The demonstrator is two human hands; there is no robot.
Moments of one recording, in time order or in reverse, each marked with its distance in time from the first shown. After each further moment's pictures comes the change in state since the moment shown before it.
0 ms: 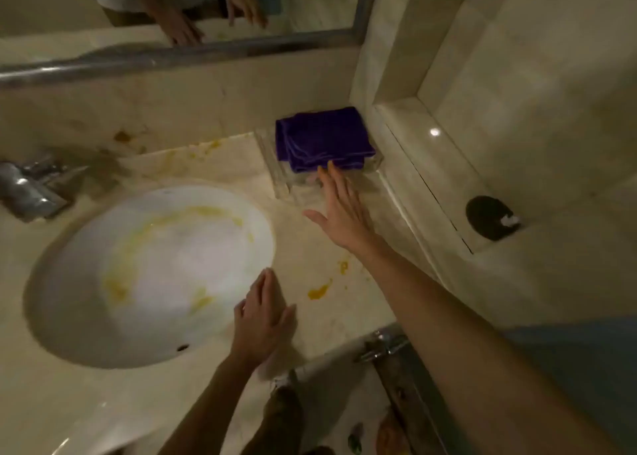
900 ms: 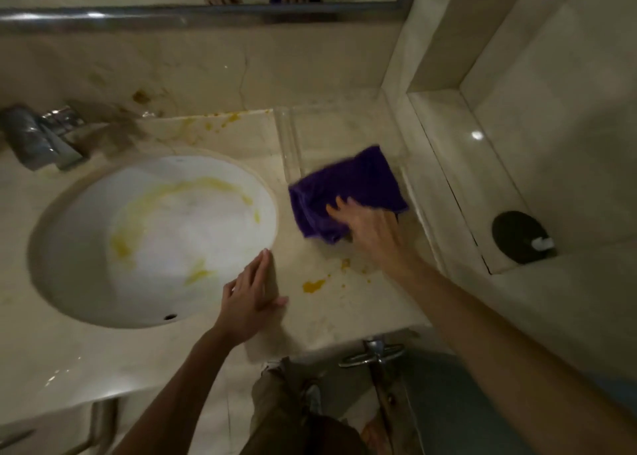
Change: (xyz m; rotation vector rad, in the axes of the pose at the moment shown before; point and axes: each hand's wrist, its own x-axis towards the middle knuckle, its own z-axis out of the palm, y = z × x) left_hand 0.007 -0.004 0.000 0.033 -0.035 -0.038; right_hand -0.016 0.074 0.030 -0.171 -0.029 -0.449
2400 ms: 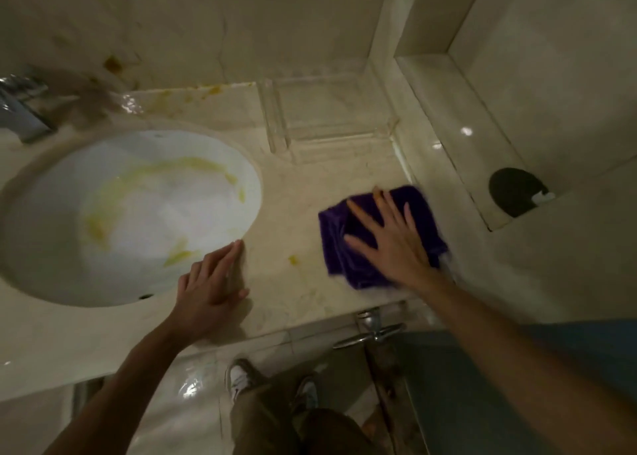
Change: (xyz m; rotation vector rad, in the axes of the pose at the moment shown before) left_hand -0.030 -0.037 0.002 0.083 0.095 0.070; right_hand -0.099 0.025 0.041 0.037 -0.135 0.282
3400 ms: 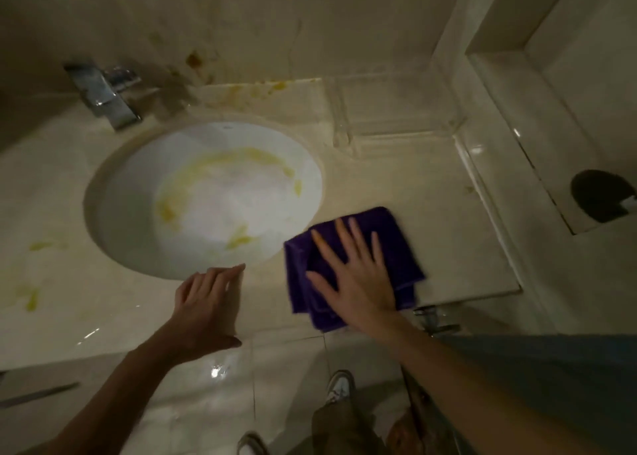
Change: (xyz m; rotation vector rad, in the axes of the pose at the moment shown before) left_hand -0.076 -0.086 -0.036 0.190 -0.061 0.026; right_hand -0.030 -0.181 0.036 -0.040 -0.001 -0.101
